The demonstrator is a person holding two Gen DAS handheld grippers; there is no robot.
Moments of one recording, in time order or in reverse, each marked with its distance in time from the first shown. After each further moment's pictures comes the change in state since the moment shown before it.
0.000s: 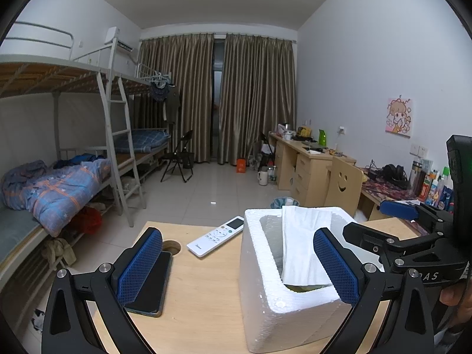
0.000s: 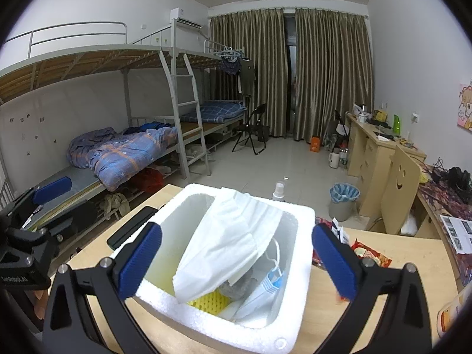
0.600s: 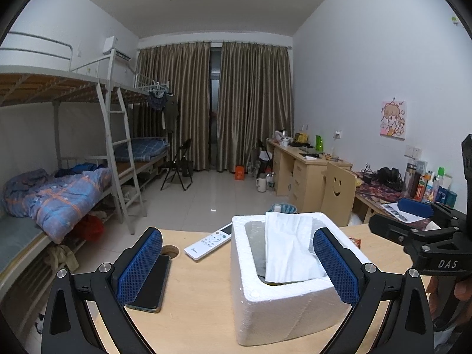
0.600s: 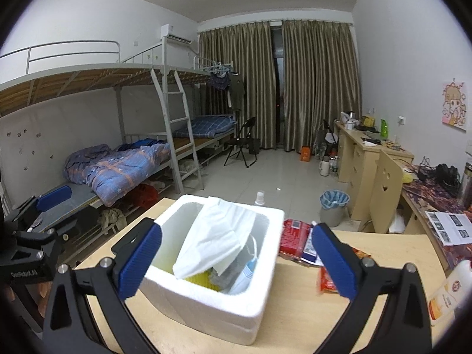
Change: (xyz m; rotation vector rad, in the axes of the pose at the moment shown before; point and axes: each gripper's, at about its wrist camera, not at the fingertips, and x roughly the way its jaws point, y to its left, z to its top) left arm -0.036 -0.022 0.005 0.024 -0.037 0.001; right arm -0.053 -0.018 -0.004 0.045 -0.074 -0.044
